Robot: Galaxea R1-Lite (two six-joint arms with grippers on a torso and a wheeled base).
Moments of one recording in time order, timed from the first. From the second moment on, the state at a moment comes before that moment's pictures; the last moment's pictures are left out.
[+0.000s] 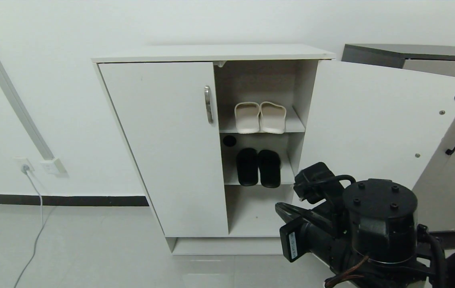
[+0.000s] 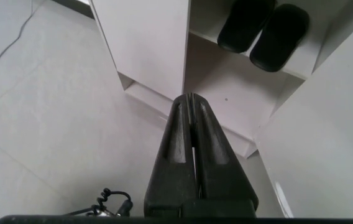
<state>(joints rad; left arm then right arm) 0.00 0.00 0.00 0.00 -0.03 0.01 0.98 1.69 -0.69 -0.73 -0.42 0.11</state>
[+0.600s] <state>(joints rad) 0.00 0.00 0.00 0.00 -0.03 0.01 0.98 1.69 -0.68 -0.73 -0.42 0.12</state>
